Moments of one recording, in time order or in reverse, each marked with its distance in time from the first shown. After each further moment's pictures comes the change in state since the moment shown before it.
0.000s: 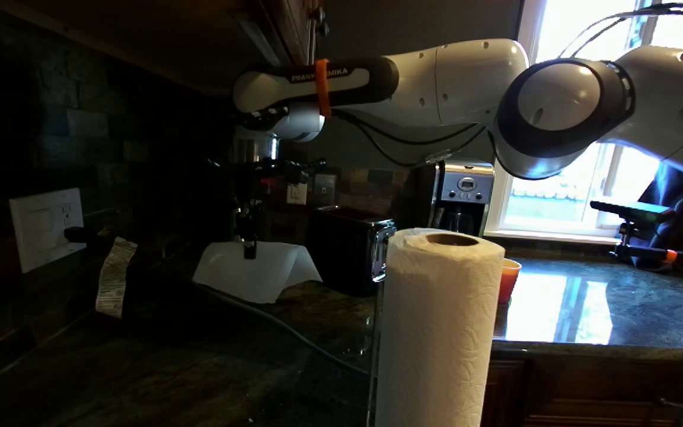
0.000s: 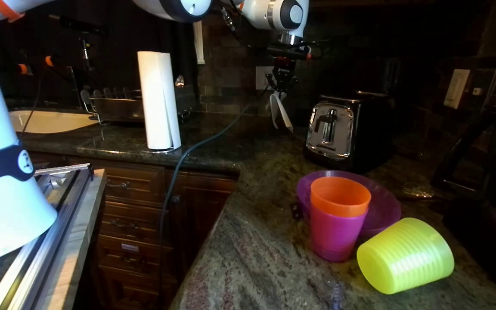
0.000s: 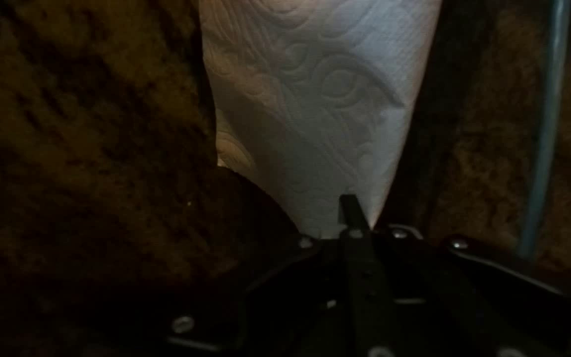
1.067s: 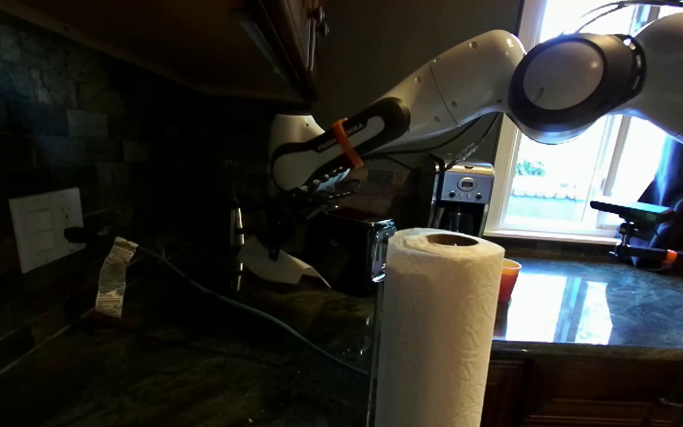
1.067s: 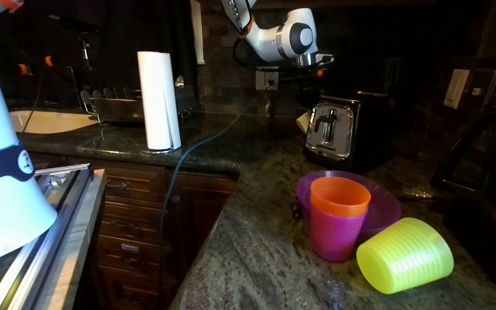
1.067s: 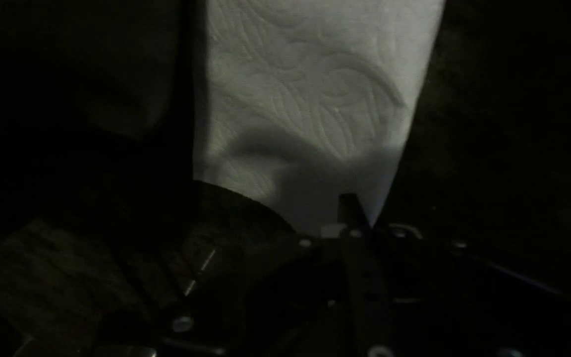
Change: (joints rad) arm -0.038 -0.147 -0.200 -0.466 -0.121 0.632 0.396
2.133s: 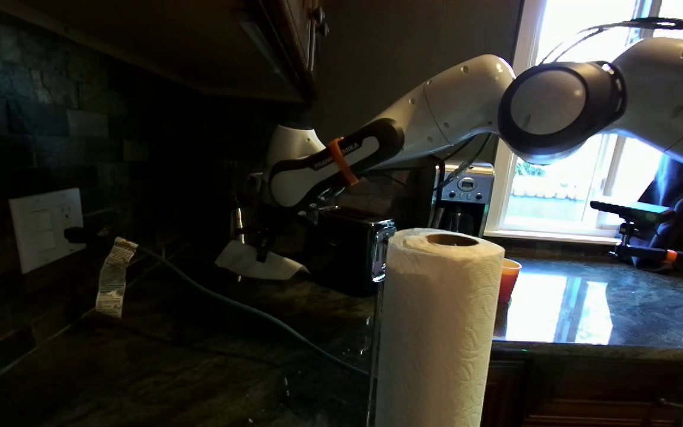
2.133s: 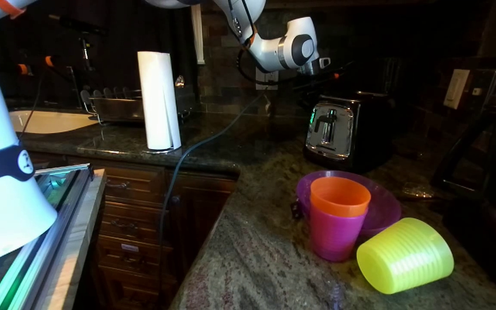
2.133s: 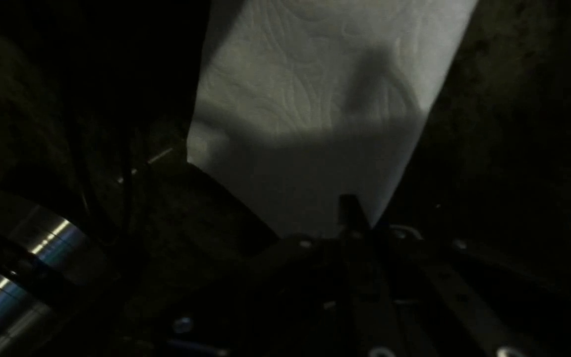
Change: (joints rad) arm -0.020 0.098 0.037 0.095 -0.021 0.124 -0.476
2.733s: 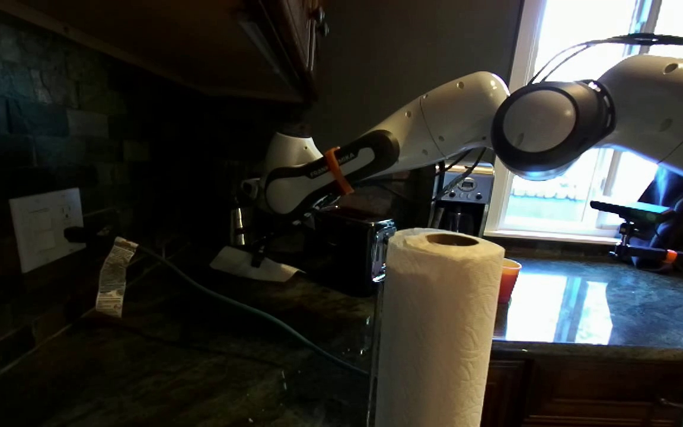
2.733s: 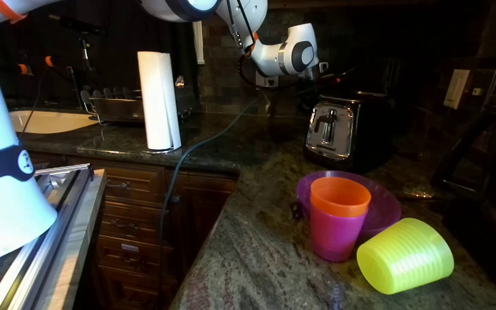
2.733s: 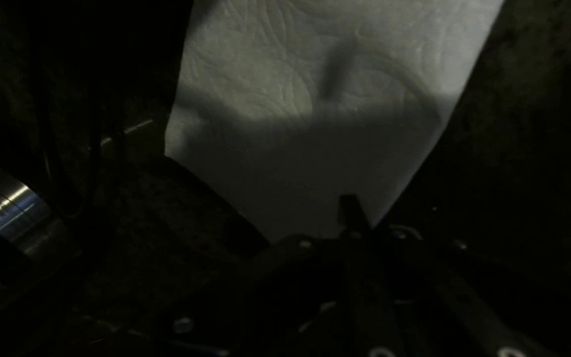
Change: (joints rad) arm -0.008 0.069 0.033 0.082 0.000 0.000 -0.119
